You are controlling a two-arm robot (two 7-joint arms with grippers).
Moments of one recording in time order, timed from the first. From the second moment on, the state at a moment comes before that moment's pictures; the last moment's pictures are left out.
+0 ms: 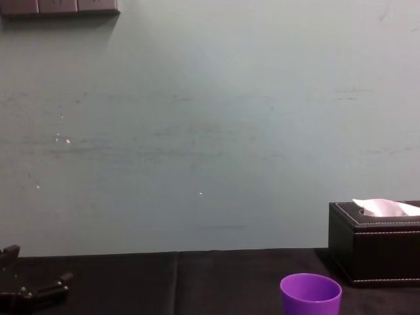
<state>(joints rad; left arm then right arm) -0.20 0.60 0.45 -1.41 -0.25 -0.12 0.03 -0.01 0.71 -0.28 -1.58 0.49 -0.25 0.19</state>
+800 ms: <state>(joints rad) -0.20 0.60 0.45 -1.41 -0.25 -0.12 0.03 -0.35 0.88 -0.13 -1.74 0.61 -0.39 0.47</state>
